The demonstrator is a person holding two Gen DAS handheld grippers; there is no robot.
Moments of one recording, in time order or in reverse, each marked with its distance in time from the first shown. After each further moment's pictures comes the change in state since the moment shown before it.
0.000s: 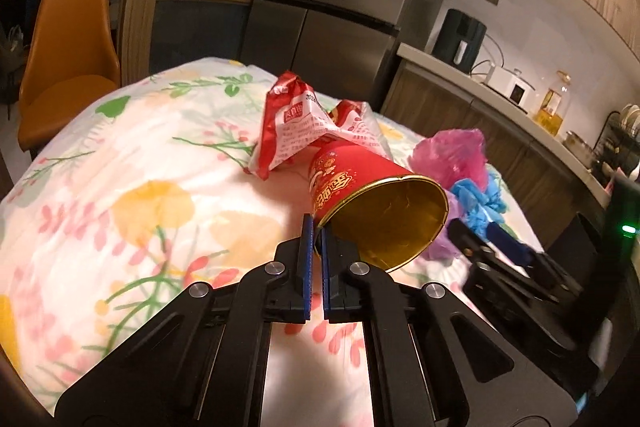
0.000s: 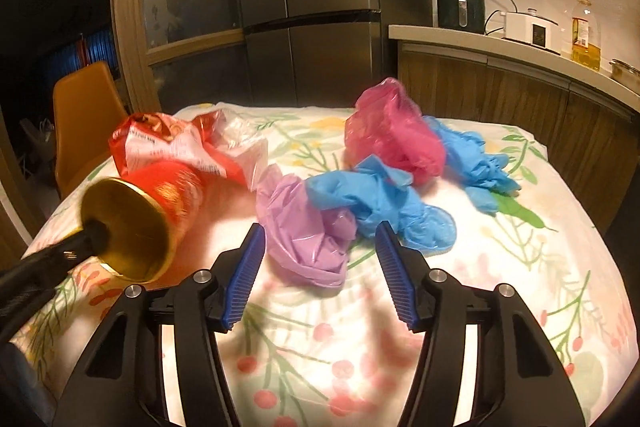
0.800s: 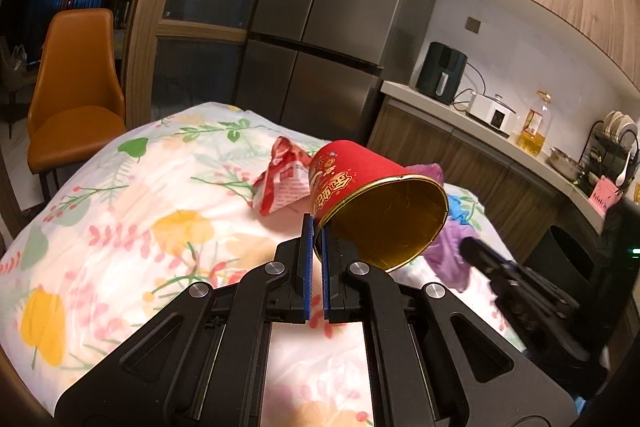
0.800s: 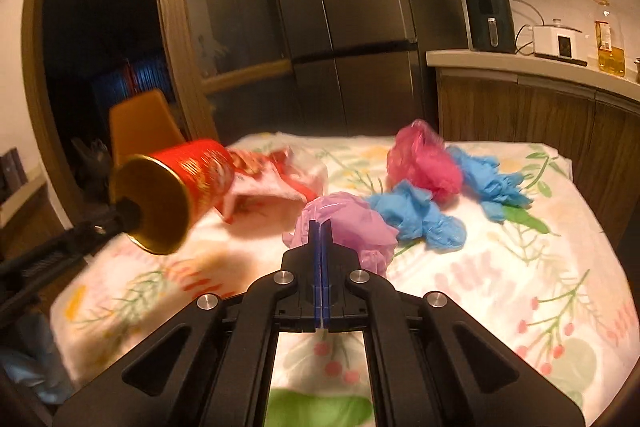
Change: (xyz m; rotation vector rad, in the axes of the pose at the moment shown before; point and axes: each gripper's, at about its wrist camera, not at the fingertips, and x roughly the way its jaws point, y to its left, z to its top) left arm -0.069 -0.012 0.009 0.021 -0.123 -0.024; right arm -0.096 -0.011 0.004 0.024 -0.131 0.207
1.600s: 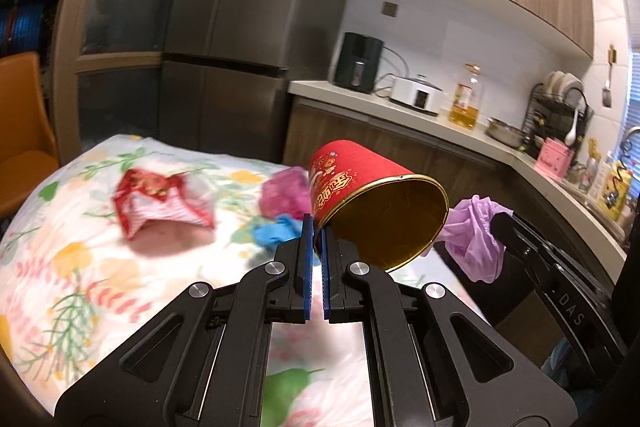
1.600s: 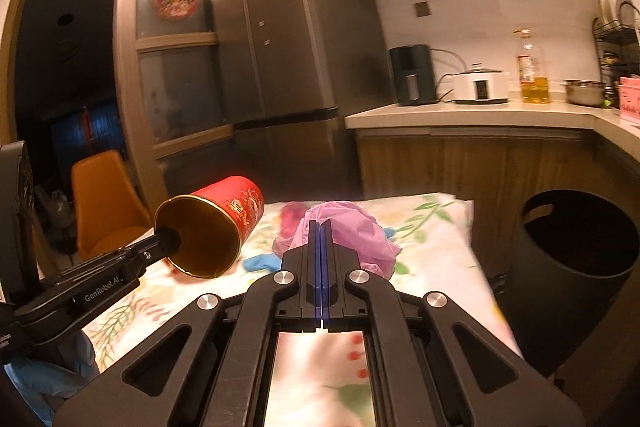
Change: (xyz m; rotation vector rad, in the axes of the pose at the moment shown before) left arm 0.000 -0.137 0.000 0.166 -0.005 -0.208; right arm -0.121 -0.081 0.022 0.057 -0.195 -0.228
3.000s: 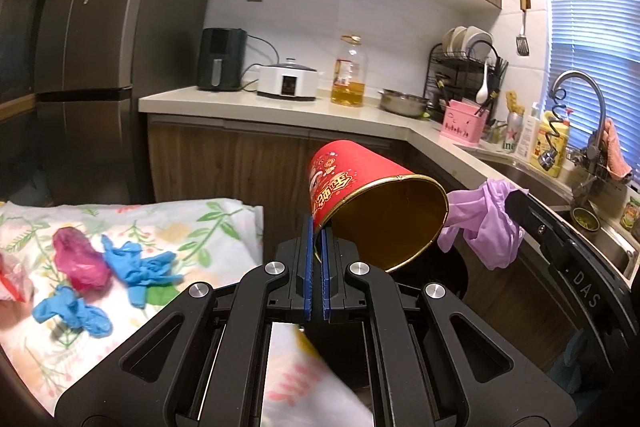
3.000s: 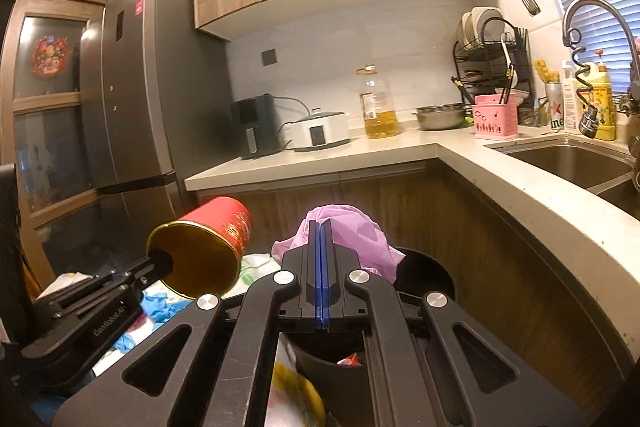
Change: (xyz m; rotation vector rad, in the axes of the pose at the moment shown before) left arm 0.100 -0.219 0.021 0.196 0.029 -0.319; right arm -0.058 -0.169 0.041 0.118 -0.158 -0.450
